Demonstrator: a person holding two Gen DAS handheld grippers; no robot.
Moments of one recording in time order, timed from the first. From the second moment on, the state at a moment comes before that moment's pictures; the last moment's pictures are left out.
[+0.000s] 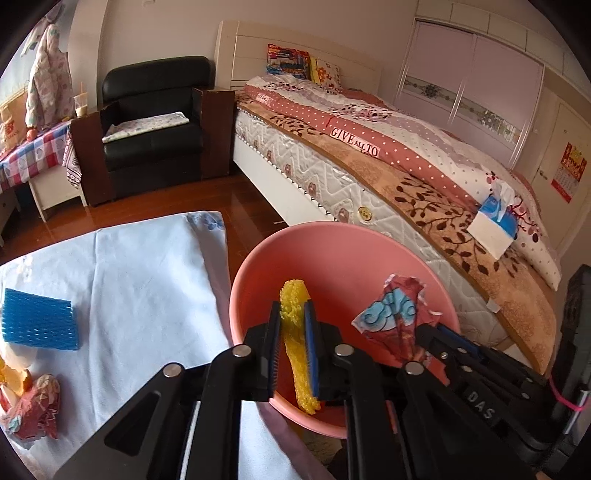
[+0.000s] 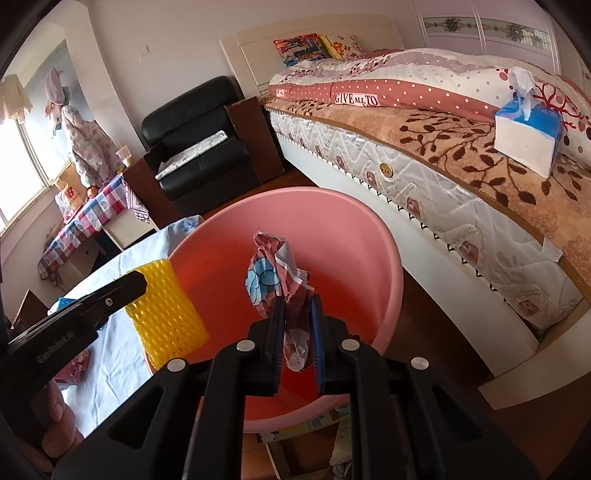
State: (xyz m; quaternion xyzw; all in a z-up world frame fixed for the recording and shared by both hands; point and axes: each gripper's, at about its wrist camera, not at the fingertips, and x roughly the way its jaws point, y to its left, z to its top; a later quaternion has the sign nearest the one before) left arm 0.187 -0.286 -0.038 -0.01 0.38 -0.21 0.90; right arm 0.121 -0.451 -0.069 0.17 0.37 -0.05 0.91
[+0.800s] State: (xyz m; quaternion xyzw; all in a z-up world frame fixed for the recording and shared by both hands) left arm 0.158 -0.221 -0.010 -0.04 0.36 -0.18 0.91; right arm 0.105 -0.411 -0.027 0.09 0.33 -0.09 0.94
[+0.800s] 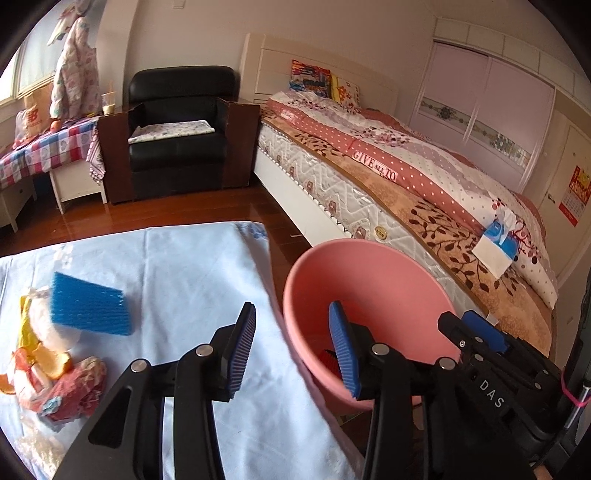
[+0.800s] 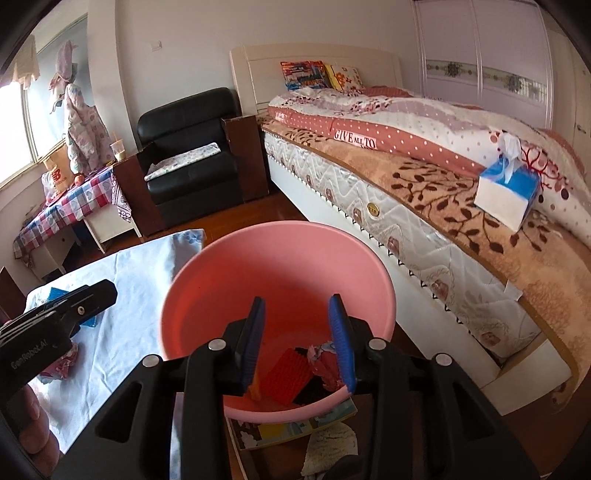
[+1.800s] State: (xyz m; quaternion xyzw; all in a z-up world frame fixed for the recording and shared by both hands) left arm 0.099 -0.122 0.011 -0.07 0.34 -0.13 0.93; right arm 0.073 -0.338 0.008 0.03 0.31 -0.06 0.95
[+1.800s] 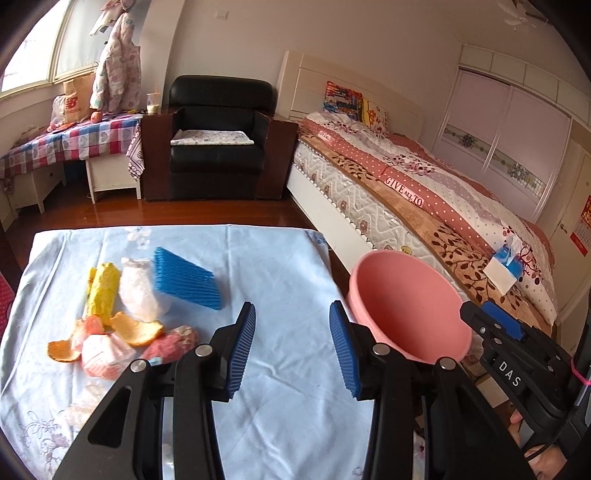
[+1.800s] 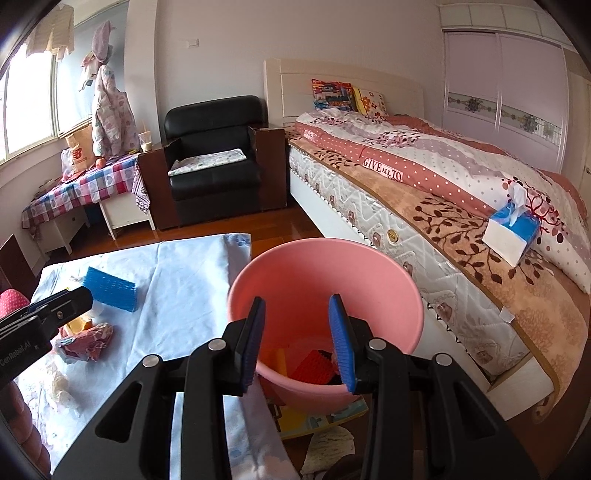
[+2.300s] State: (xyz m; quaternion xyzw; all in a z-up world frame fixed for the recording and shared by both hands) left arm 0.067 -0.019 0.010 -0.09 0.33 -0.06 0.94; right arm 0.068 -0.279 -0.005 0.05 0.34 0.03 0.94
